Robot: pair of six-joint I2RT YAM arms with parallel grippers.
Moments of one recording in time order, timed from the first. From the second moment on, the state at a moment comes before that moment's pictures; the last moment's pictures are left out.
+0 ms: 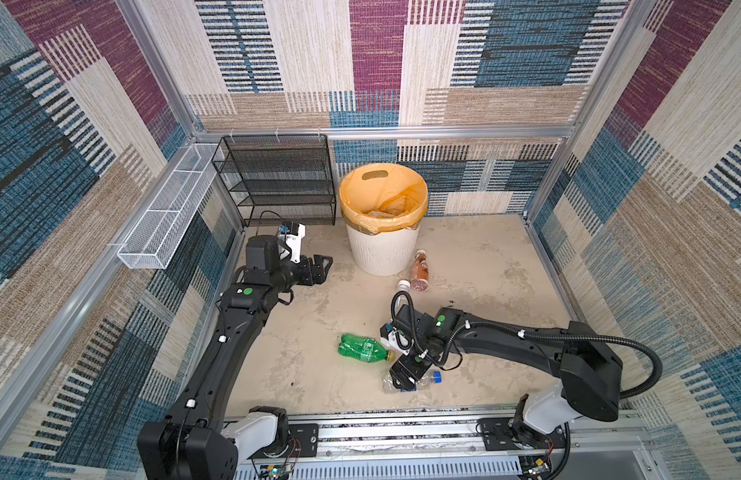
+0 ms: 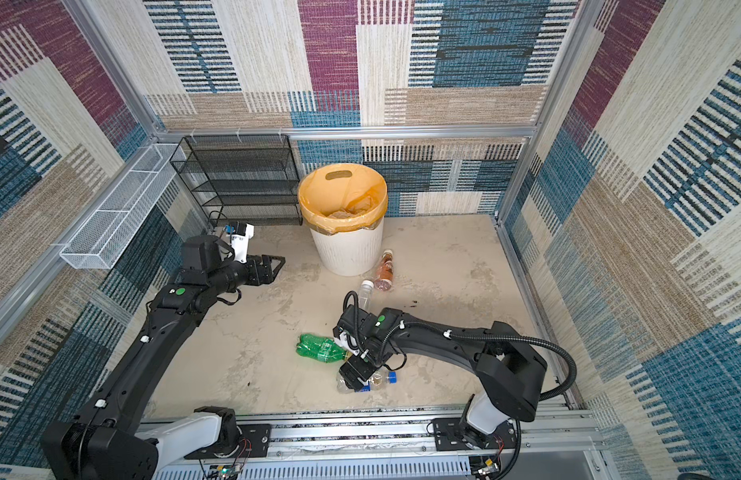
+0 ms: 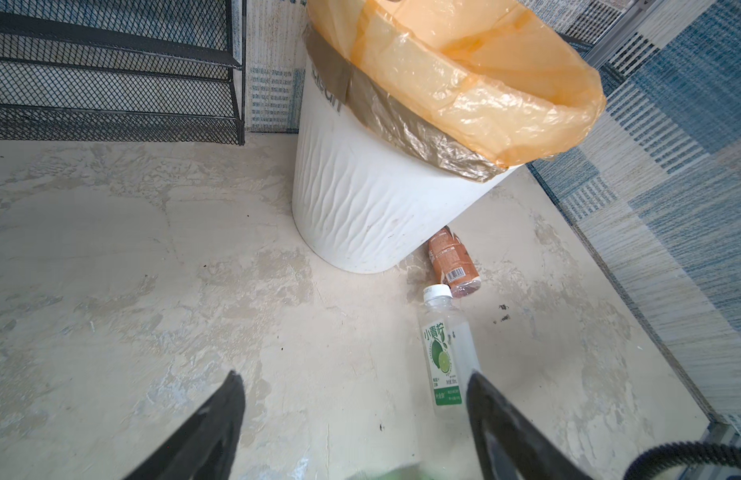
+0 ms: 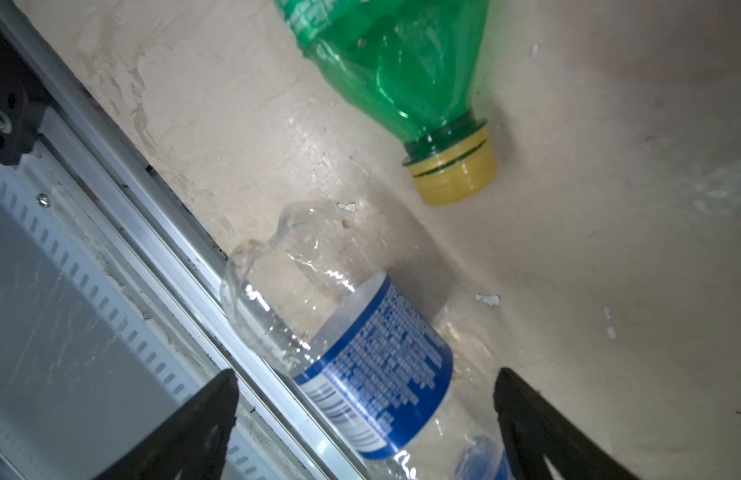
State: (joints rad) left arm -0.12 1.17 1.10 -0.46 0.37 -0.16; right arm 1.01 1.59 1.05 -0.83 -0.22 0.18
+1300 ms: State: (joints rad) left arm -0.12 1.19 1.08 -0.45 0.37 -0.17; right arm 0.99 1.23 1.00 -0.69 0.16 0.31
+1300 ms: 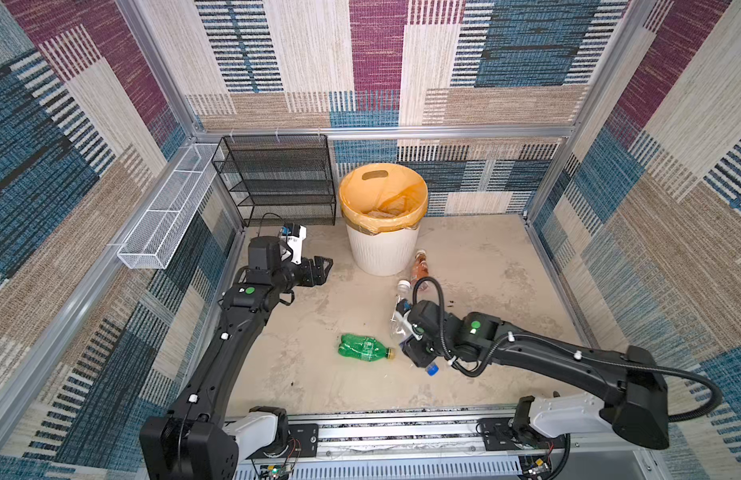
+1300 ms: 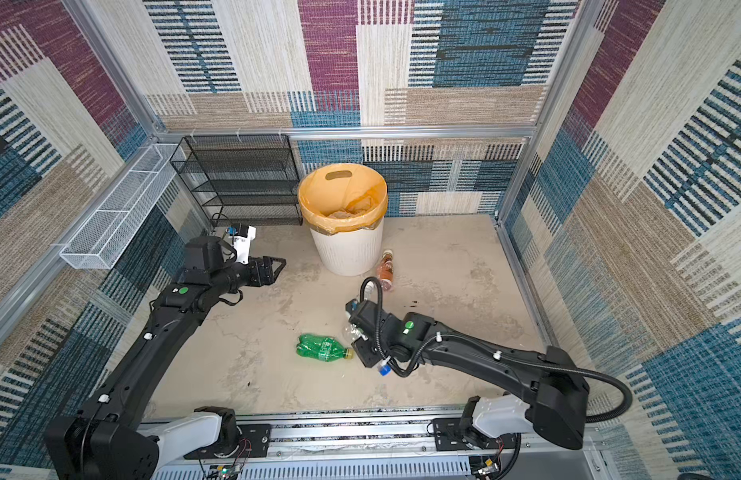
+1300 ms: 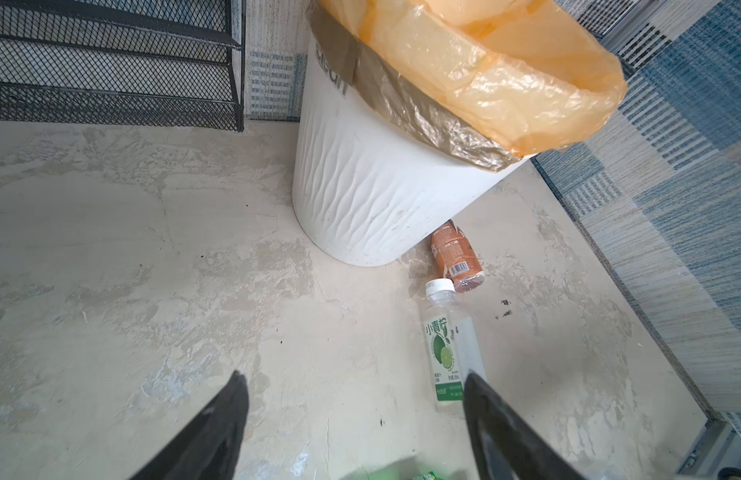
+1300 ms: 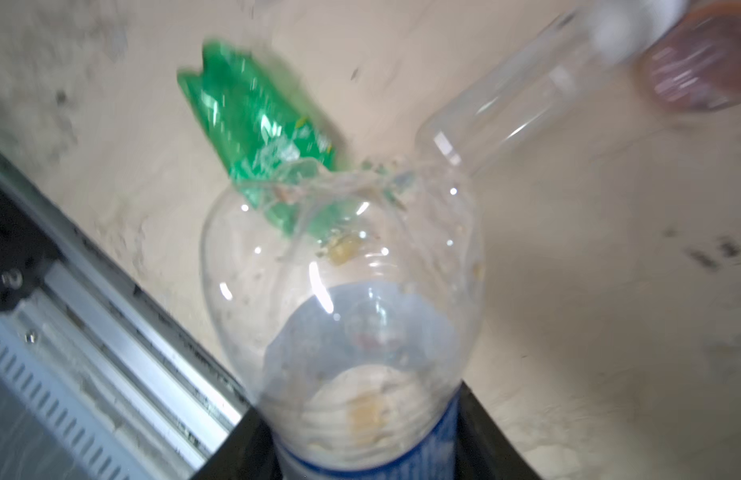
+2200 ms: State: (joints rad) left arm -0.55 1.08 1.04 -0.80 0.21 0.12; right arm 0.61 1.90 2.39 -0.37 0.21 -0.05
